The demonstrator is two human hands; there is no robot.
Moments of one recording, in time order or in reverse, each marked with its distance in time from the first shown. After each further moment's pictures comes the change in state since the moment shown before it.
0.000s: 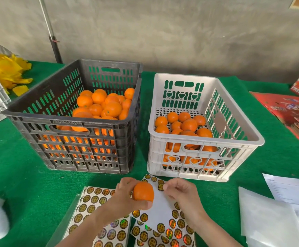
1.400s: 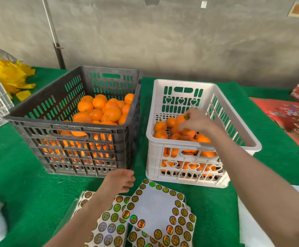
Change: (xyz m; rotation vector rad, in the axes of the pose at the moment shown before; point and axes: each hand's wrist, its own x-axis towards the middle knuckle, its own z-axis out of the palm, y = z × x) left_hand 0.012 0.031 -0.024 -0.442 0.295 -0.142; right_hand 0.148 -0.159 -0.055 -0.891 0.044 -0.179
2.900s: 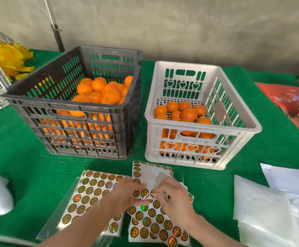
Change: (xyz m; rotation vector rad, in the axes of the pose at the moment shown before) left_hand -0.015 -0.062 0.042 -0.317 -0.212 -0.277; right_hand -0.195 0.068 0.174 0.202 0.162 -0.509
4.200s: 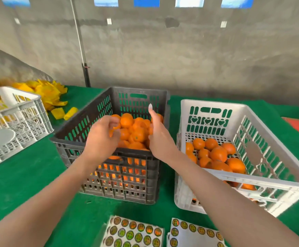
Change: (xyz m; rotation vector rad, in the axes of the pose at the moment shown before) left_hand -0.059 0.241 -0.094 0.873 0.735 1.154; right_hand 0.277 -0.108 0.010 0.078 0.016 -0.090
